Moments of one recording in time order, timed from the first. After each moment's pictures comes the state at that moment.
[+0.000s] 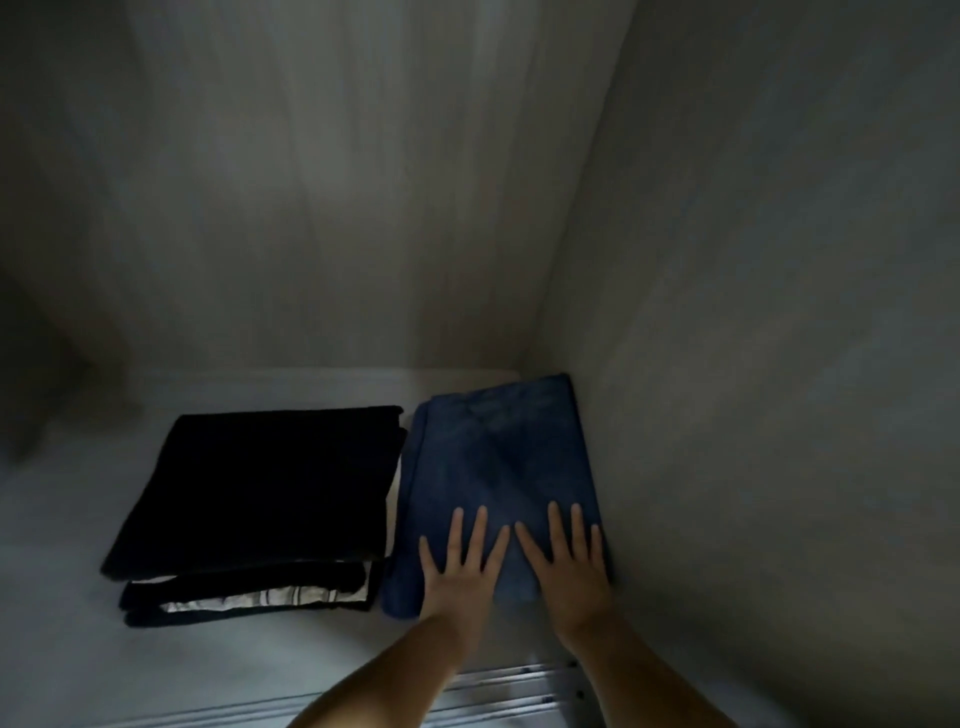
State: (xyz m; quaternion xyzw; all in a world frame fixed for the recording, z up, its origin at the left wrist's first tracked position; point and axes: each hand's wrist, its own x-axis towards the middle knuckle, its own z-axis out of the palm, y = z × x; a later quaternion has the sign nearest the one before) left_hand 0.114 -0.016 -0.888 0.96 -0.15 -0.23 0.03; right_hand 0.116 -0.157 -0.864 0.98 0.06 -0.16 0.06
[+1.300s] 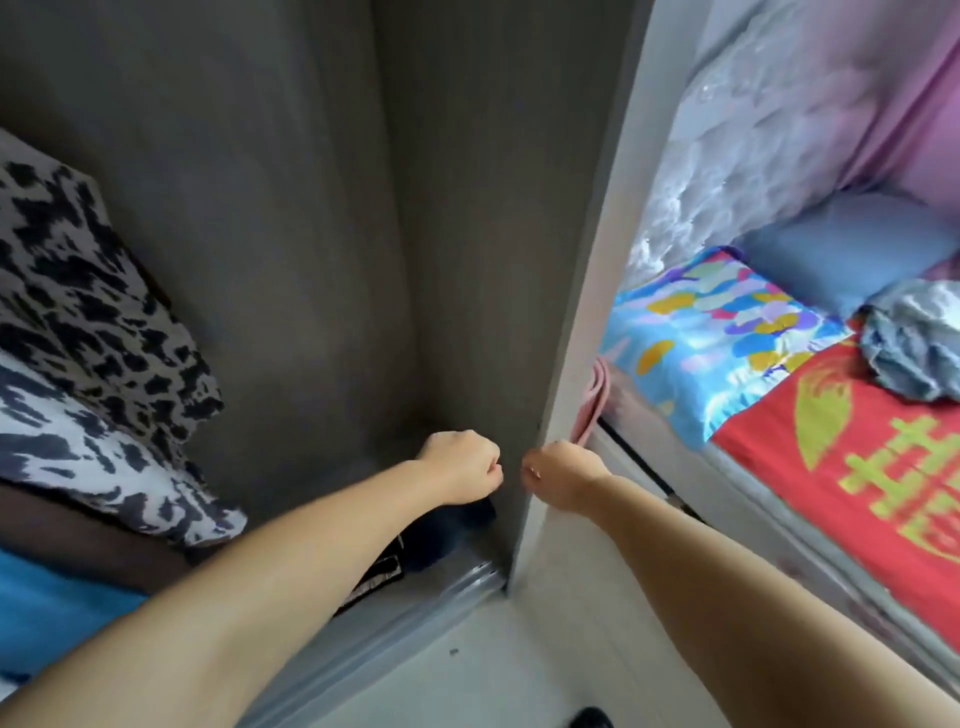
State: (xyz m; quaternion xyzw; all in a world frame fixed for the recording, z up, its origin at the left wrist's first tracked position) left_hand -0.039 -0.007 -0.186 0.90 -0.40 -0.15 0.01; right_hand -0.105 -0.152 -0.208 0.98 -0.06 -0.15 -0.07
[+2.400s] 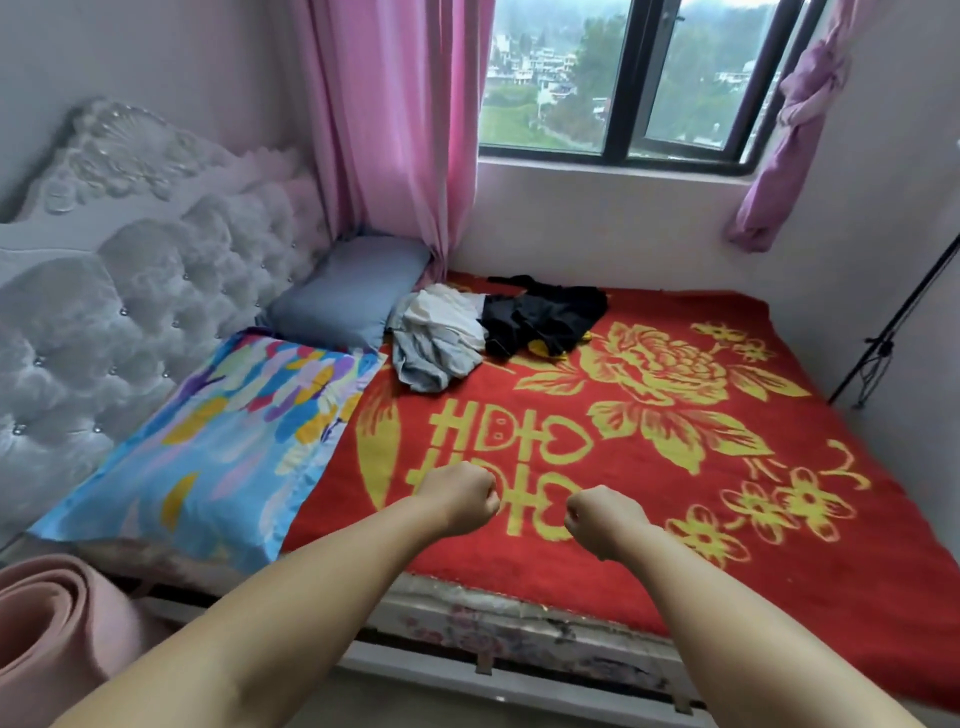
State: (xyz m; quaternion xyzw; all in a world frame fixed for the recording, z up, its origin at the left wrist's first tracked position) left_hand -0.367 -0.612 -0.172 0.67 -0.73 -0.14 0.00; right_hand -0.566 -0.650 -0.180 0.81 -0.56 -0.14 -0.13
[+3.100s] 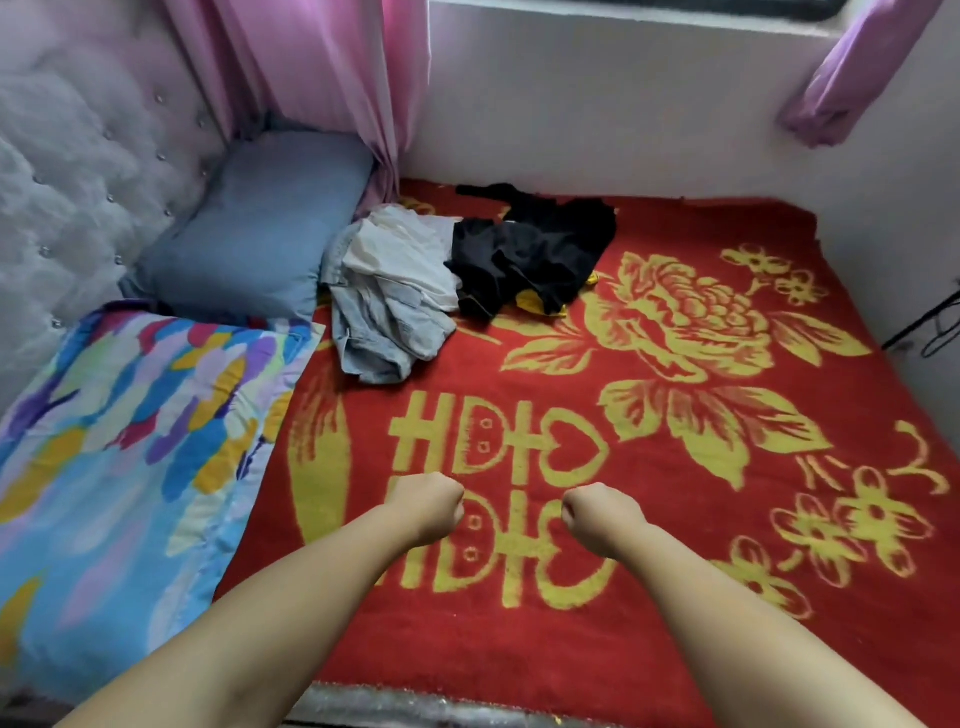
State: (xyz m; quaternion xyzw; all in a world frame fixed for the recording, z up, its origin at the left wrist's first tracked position) left_hand -0.279 -0.899 -0.295 0.63 -0.74 -0.19 -0.14; right_hand -0.507 -0.930 -0.289 0.76 -0.59 -0.19 -0.21
